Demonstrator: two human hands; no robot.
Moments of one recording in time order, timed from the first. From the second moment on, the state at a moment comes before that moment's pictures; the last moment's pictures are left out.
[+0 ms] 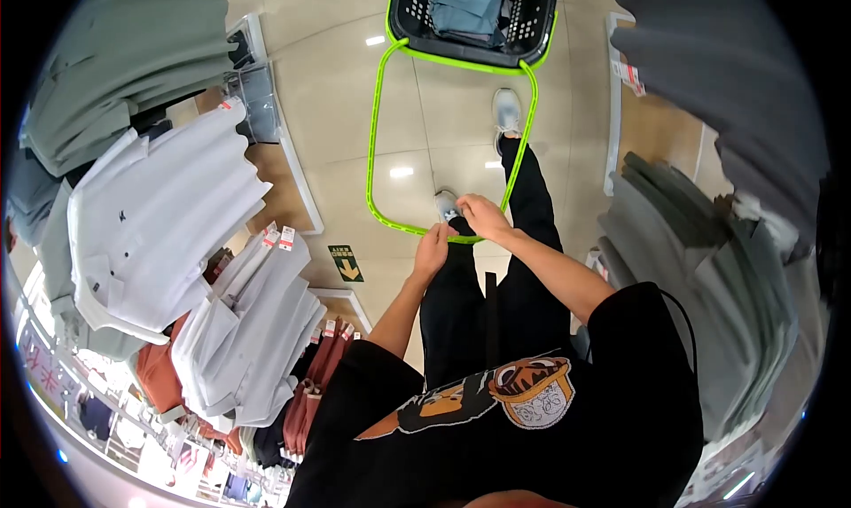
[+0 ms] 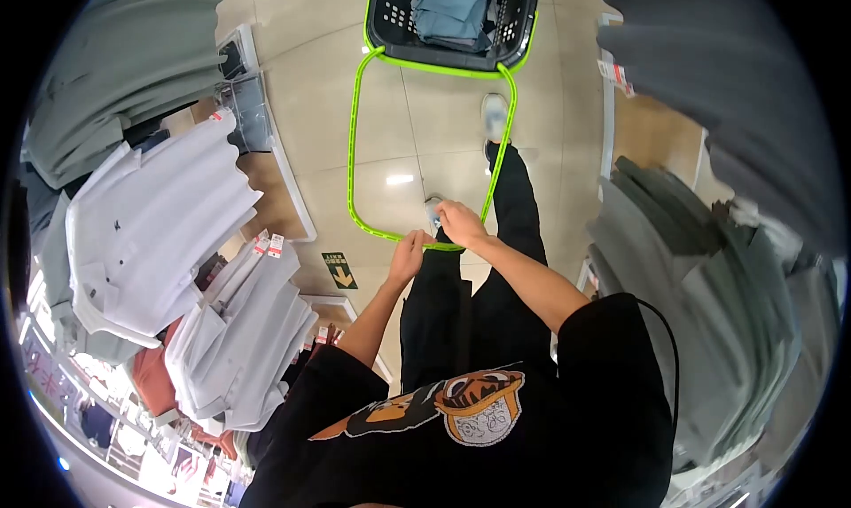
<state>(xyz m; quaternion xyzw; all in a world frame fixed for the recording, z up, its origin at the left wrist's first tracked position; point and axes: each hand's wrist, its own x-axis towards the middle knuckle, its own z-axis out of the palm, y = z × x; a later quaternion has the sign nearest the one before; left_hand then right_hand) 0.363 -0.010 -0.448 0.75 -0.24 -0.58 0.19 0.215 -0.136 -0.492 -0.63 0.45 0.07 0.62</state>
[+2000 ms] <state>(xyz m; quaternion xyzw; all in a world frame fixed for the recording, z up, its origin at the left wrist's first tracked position) 0.536 -0.329 -0.219 0.60 -0.74 -0.31 -0.03 0.221 -0.344 -0.212 -0.77 0.49 -0.14 0.38</state>
